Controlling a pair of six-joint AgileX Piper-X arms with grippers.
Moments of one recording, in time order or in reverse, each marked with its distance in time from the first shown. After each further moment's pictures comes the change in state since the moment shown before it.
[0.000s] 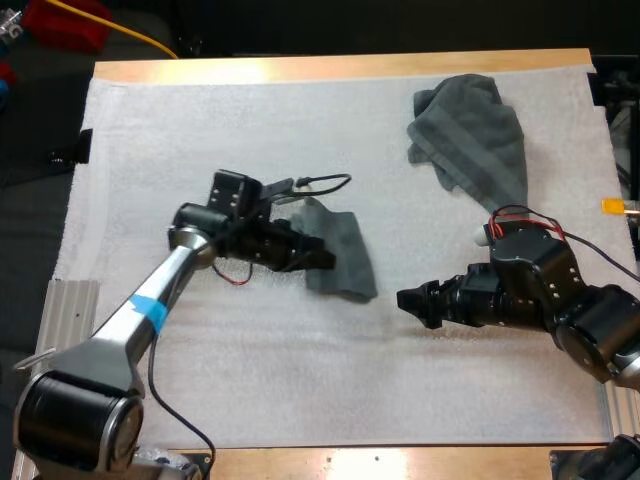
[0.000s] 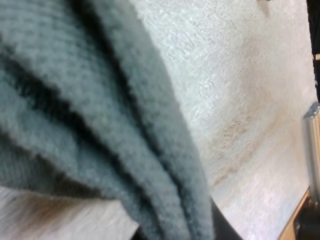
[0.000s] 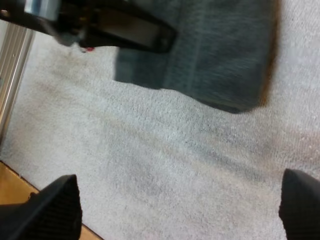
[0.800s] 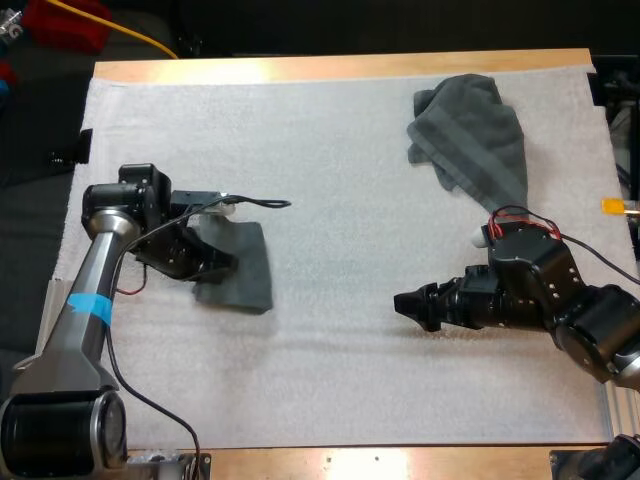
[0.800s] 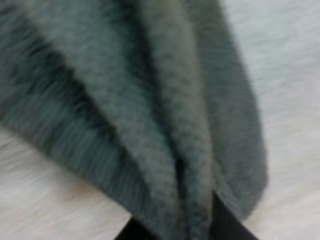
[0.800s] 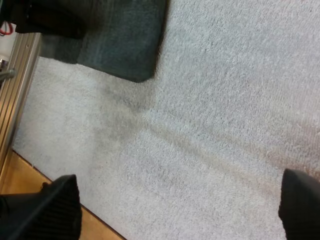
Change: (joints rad) left arm 0.273 -0.018 -0.107 0.413 -0.620 0.407; right arm 0.000 0.000 0.000 0.000 -0.042 0.000
